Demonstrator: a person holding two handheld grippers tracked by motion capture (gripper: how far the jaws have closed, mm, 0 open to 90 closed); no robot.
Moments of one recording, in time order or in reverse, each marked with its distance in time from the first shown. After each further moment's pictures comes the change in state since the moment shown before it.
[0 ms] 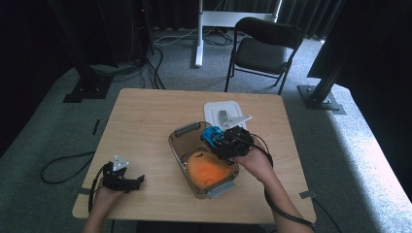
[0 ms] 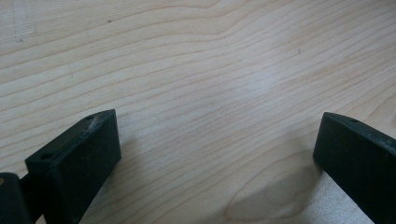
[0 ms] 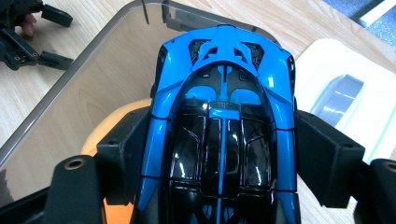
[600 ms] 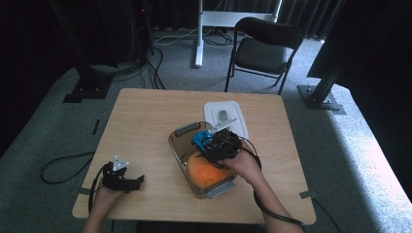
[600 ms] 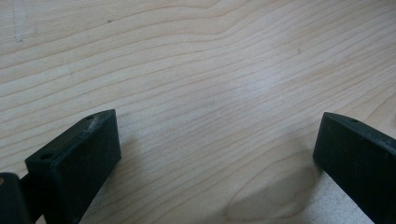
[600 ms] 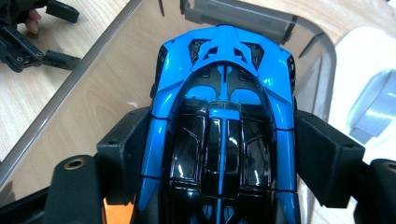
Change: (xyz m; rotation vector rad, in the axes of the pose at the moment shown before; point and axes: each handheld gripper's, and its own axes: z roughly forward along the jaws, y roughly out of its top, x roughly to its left) left arm 0.000 0.000 0.000 0.001 -0.001 -0.001; right arm 0.014 0.002 0.032 0.031 0.041 0.026
